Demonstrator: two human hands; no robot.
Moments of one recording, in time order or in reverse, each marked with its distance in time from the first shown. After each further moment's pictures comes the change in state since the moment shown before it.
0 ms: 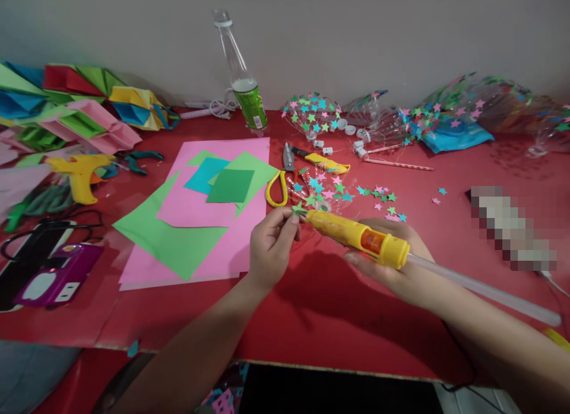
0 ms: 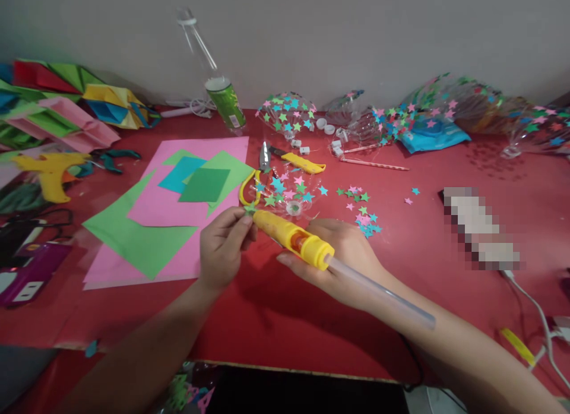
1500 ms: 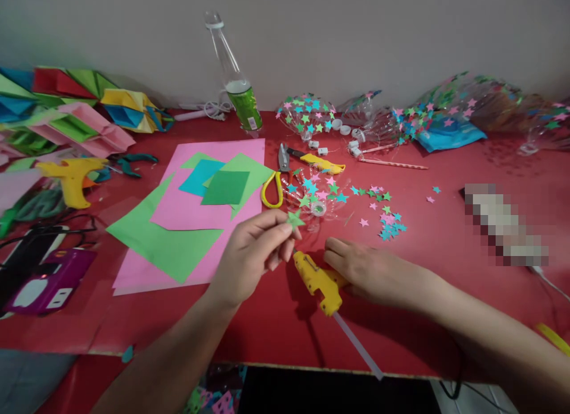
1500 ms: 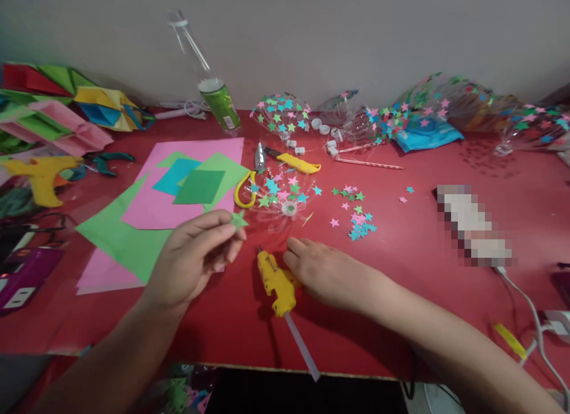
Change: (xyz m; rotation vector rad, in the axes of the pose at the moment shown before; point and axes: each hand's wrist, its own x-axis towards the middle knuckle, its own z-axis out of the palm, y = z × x) left_hand 0.001 0.038 -0.024 -0.210 -0.264 -0.382; right_hand -0.003 0.015 0.014 -0.475 -0.567 -0.251
